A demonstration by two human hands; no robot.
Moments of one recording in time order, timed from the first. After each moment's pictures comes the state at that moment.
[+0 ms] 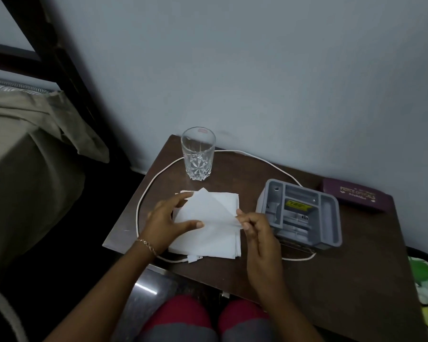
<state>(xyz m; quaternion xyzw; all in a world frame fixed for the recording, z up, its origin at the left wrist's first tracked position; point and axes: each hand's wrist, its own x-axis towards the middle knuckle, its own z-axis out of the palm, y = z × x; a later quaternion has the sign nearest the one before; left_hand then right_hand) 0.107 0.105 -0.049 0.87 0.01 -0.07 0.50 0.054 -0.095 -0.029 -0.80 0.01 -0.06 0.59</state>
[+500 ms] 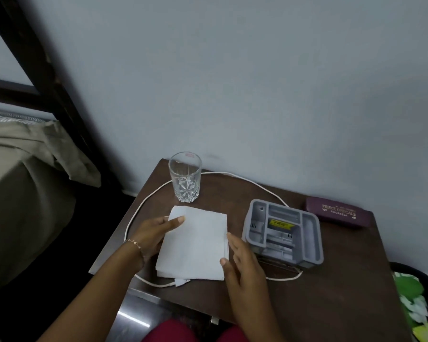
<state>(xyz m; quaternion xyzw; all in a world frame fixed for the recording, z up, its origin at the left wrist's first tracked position) 0.128 0.093 -0.022 0.67 0.22 -0.22 0.68 0.036 -0.098 -0.024 -0.85 0.01 -0.01 0.53</state>
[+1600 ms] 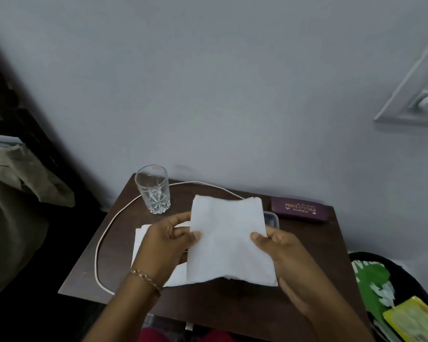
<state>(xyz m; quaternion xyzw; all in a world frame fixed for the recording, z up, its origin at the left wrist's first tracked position) 0.073 -0.009 0.086 0.68 0.11 -0.15 0.71 0.044 -0.202 0.091 -0.67 0.16 0.15 0.71</state>
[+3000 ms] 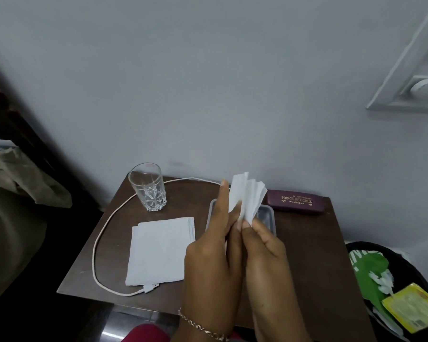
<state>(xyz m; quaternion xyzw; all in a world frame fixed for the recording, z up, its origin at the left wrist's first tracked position) 0.029 -0.083 0.097 0.84 -0.09 0.17 0.51 0.021 -0.149 0.112 -0.61 0.17 -0.03 0.78</state>
